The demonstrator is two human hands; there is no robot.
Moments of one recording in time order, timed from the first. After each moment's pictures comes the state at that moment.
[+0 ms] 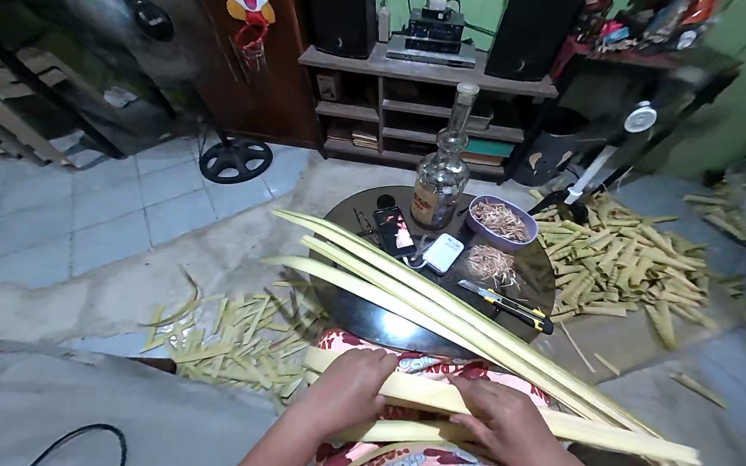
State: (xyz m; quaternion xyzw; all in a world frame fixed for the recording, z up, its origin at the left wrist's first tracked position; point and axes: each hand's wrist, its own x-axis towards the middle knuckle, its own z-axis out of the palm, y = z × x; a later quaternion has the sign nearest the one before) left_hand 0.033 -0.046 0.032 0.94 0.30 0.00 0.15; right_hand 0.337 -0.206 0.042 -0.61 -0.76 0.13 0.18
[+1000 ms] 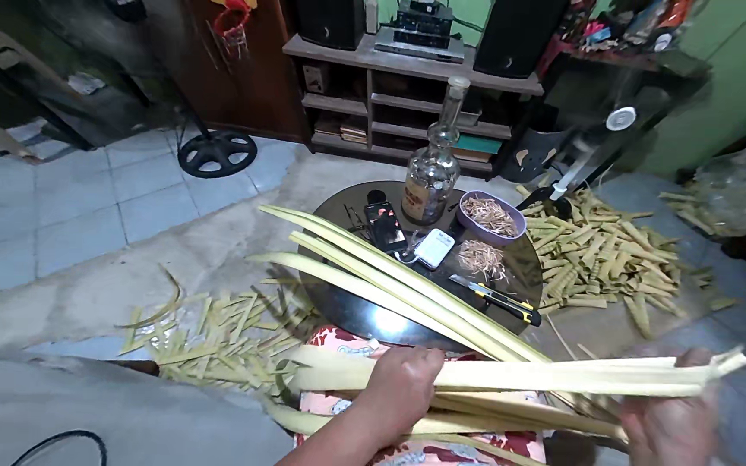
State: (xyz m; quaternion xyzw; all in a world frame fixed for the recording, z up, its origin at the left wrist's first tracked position) left_hand 0.118 -0.086 0.028 0.91 0.34 0.20 0.09; right_hand 0.415 -0.215 0.128 -0.64 -0.17 0.09 0.74
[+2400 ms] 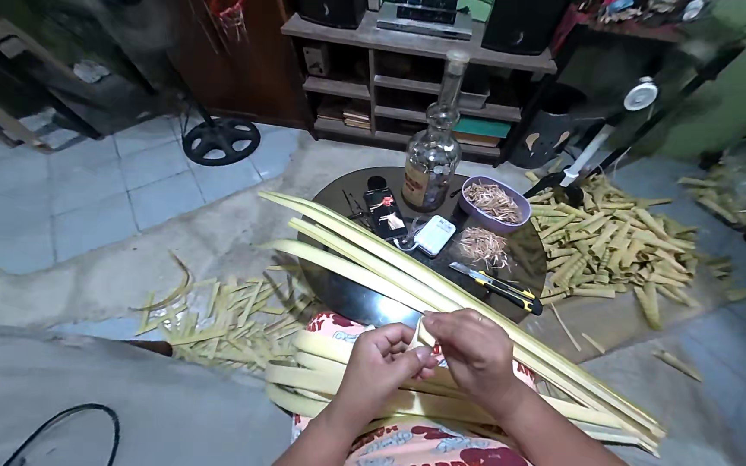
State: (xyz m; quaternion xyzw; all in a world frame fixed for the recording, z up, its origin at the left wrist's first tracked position) left_hand 0.091 -0.087 0.079 0.54 0.29 0.38 0.69; right_hand 0.285 -0.120 0.094 -0.49 -0.72 0.09 0.48
